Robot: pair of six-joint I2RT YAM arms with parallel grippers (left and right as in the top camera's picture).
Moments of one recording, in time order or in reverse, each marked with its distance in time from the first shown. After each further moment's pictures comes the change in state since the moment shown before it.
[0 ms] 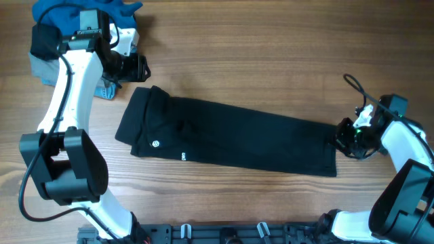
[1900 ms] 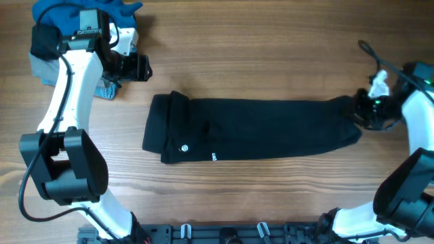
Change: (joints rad) left arm 0.000 0.000 0.000 0.007 -0.015 -0.003; right arm 0.024 0.105 0.406 -0.275 -0.081 -0.193
